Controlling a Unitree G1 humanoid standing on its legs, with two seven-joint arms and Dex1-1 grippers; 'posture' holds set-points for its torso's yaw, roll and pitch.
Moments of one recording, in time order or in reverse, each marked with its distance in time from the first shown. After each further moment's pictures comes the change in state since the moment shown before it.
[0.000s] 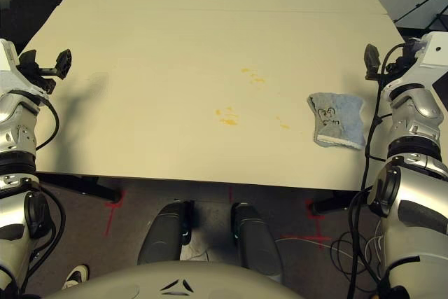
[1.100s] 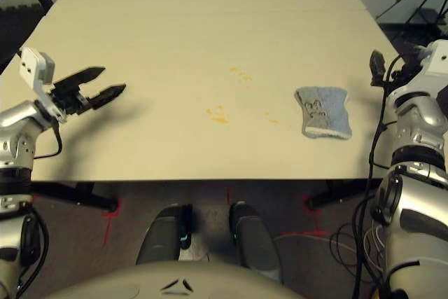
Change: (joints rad) left arm 0.214 0.041 -0.153 -0.430 -0.122 0.293 -0.590; right arm 0.066 -0.009 -0.009 -0.057 0.023 -0.009 -0.002
